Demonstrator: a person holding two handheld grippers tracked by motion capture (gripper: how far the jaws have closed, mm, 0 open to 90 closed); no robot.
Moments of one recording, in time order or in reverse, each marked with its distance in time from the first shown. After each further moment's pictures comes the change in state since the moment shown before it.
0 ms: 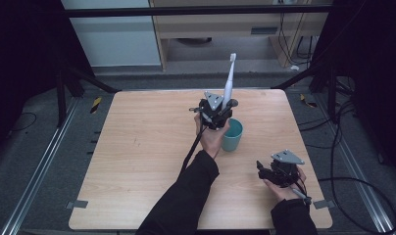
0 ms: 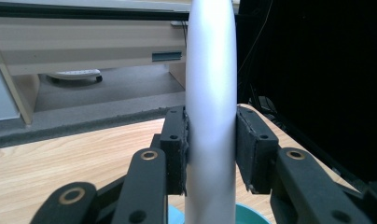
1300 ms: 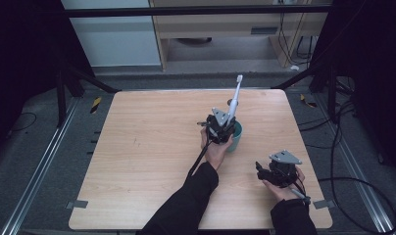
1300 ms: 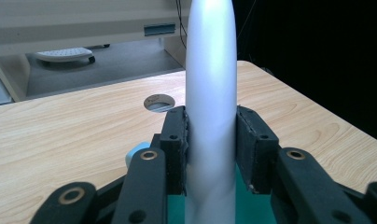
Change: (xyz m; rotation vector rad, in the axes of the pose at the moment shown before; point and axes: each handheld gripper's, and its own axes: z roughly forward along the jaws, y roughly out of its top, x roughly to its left) left arm -0.010 -0.059 0.016 0.084 -0.007 0.055; right arm 0.003 -0.001 0.002 0.015 0.003 -0.021
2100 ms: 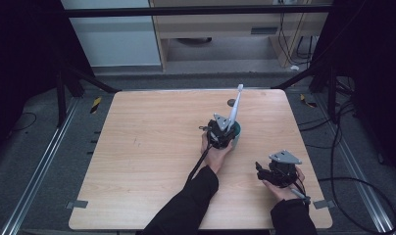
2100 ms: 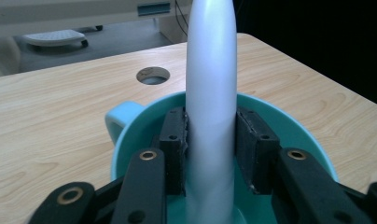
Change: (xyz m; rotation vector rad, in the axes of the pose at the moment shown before) left arm 0.000 -0.021 0.010 0.067 -0.030 0.014; right arm 0.000 0.000 0.000 0.004 -0.001 -0.002
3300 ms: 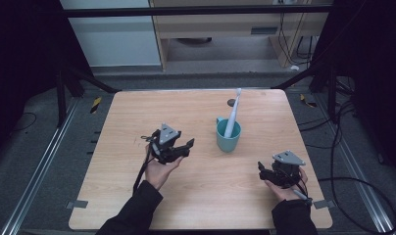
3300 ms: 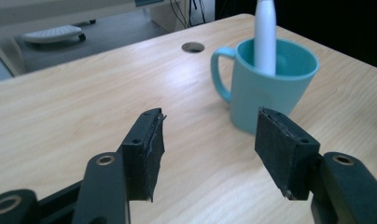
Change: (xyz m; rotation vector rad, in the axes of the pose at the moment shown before) left arm 0.104 -0.016 -0.159 0.066 -0.073 0.071; right arm -0.005 -0.002 -0.005 -0.009 -0.033 0.029
